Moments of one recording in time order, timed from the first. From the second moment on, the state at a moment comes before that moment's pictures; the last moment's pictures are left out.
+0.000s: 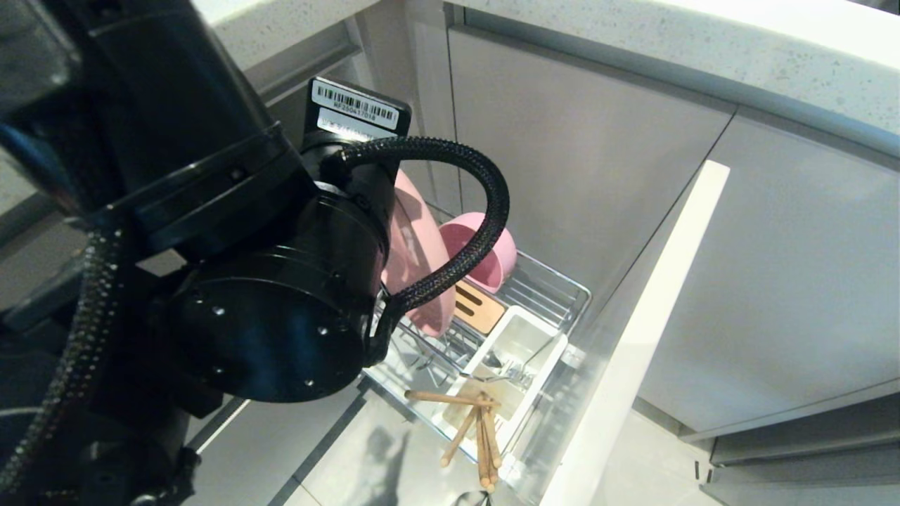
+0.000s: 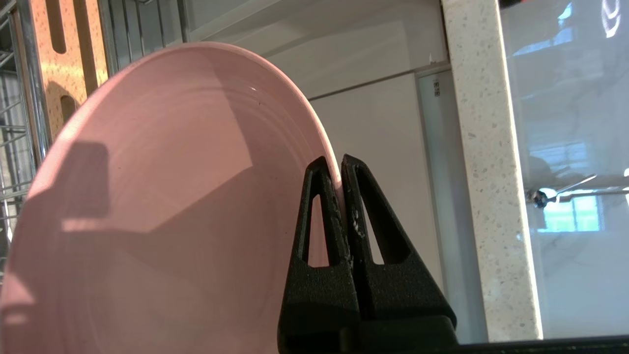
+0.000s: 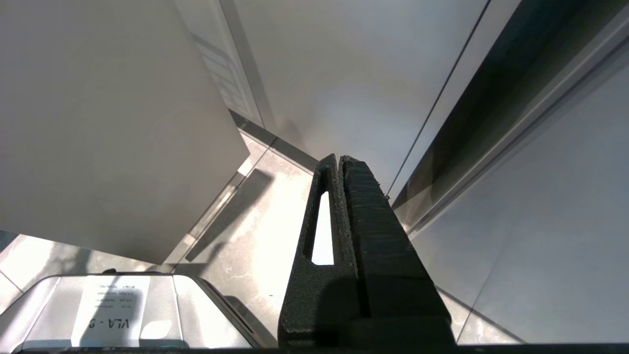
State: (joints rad) left arm -1.10 1.61 -1.07 -0.92 1.14 -0.81; right arm 0.01 0.00 0.00 0.00 0.00 0.03
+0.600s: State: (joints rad) left arm -1.07 1.61 -1.00 -1.06 1.15 -0.80; right arm 0.01 0.00 0.00 0.00 0.00 0.03
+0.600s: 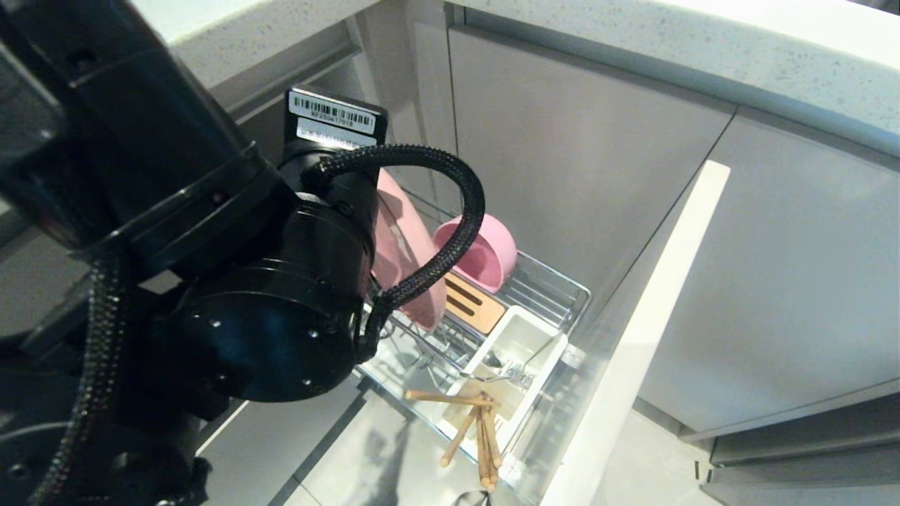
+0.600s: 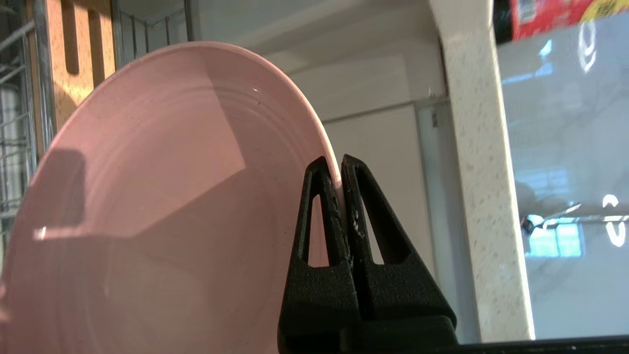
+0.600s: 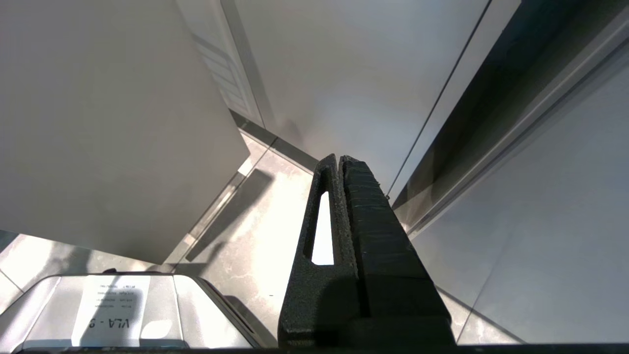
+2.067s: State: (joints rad) left arm -1.06 1.69 -0.91 -1.42 1.26 -0.71; right arm 0.01 0.00 0.00 0.00 0.00 0.03
